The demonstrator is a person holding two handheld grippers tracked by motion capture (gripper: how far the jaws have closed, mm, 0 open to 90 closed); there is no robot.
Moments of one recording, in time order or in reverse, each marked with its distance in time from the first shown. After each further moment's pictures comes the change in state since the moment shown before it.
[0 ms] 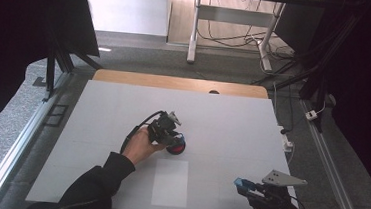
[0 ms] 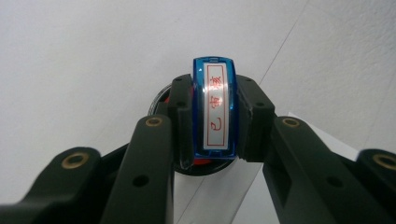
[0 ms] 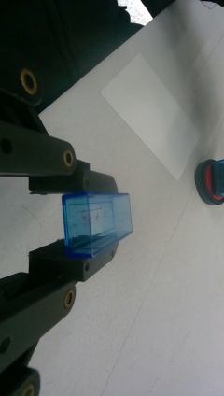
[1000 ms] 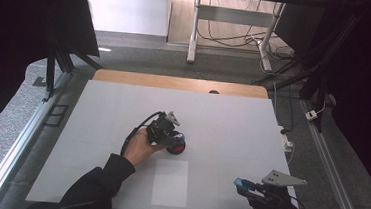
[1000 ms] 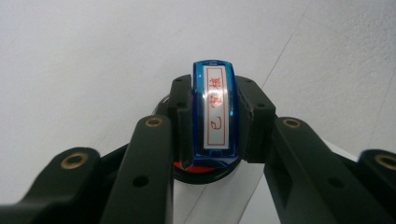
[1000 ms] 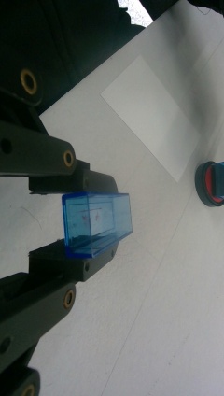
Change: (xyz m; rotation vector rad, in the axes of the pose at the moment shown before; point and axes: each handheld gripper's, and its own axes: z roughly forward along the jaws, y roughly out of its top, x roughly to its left) left arm 0.004 -0.006 0.000 -0.064 -0.016 -0.001; right arm 0.000 0.000 0.000 -0.003 0.005 -0.002
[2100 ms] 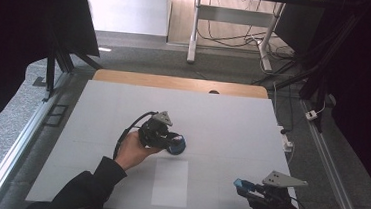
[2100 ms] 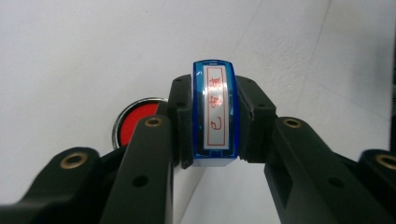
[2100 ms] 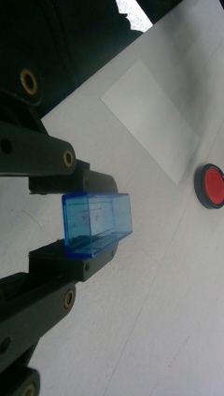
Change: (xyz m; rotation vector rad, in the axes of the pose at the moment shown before) left arm -0.014 -0.010 -0.041 -0.127 -0.126 0.000; right arm 0.002 -0.001 -0.002 -0.005 0.003 0.008
